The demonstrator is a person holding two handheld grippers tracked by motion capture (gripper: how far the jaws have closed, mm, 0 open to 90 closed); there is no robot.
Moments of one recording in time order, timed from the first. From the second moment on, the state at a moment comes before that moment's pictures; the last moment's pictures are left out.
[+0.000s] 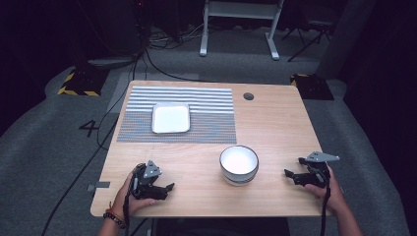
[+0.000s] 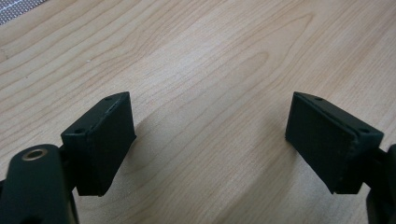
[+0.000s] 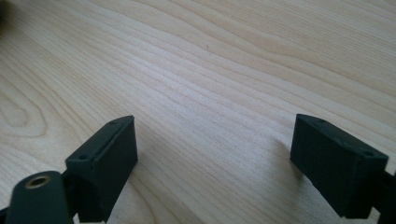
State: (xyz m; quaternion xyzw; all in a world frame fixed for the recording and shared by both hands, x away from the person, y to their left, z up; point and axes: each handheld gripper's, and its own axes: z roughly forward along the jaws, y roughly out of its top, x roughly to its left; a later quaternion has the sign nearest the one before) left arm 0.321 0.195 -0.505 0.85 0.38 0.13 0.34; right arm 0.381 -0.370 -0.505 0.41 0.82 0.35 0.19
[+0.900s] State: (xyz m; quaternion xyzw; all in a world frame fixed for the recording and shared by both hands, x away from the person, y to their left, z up) left arm 0.324 0.193 -0.502 0.86 0.37 0.13 0.33; right arm 0.381 -0.370 -0.505 0.40 0.82 0.36 0.19
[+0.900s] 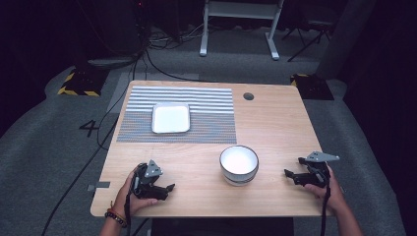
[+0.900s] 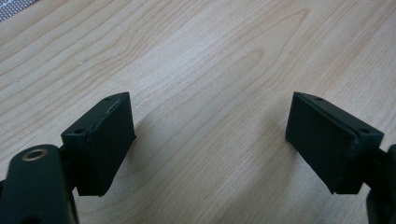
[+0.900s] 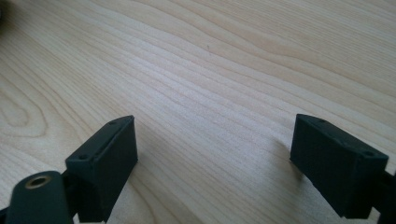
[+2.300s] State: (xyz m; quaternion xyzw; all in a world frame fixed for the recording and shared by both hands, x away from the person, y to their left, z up) left arm 0.313 0.175 -0.476 0.89 0.32 0.14 0.31; right arm 0.381 -0.370 -0.505 0.40 0.82 0.36 0.19
